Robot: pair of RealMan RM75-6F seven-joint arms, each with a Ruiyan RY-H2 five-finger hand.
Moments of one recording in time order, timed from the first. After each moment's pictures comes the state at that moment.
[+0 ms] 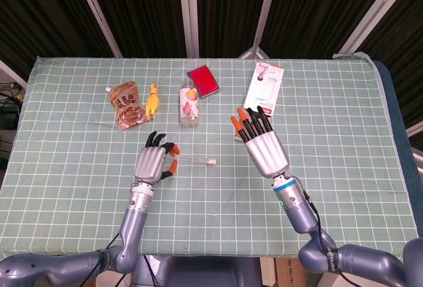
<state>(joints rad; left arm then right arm) -0.64 -1.95 -0.27 -1.35 1.11 1.25 0.41 0.66 -1.58 0.22 -1.53 -1.40 1.28 -0.74</state>
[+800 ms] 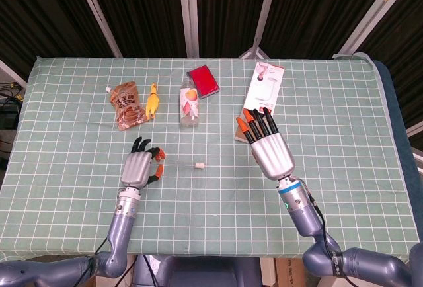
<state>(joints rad) -0.56 -1.90 -0.22 -1.34 1.11 1.27 0.40 0.64 -1.56 0.21 -1.56 -1.40 1.30 -0.73</state>
